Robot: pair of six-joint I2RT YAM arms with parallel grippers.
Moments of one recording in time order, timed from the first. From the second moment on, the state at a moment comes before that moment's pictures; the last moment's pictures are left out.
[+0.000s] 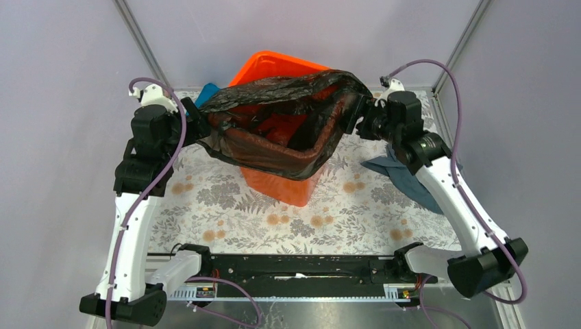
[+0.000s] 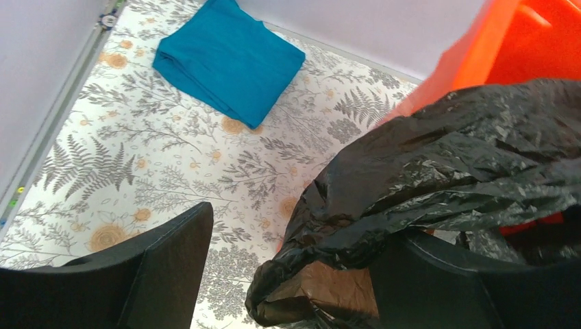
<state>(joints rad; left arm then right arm) -0.14 0.98 1.36 -0.74 -0.17 -0.40 0.40 1.18 1.29 -0.54 -0.12 0.55</state>
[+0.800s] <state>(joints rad) -0.14 0.90 1.60 -0.72 0.06 -0.36 0.15 1.21 1.41 -0.53 -0.35 0.50</state>
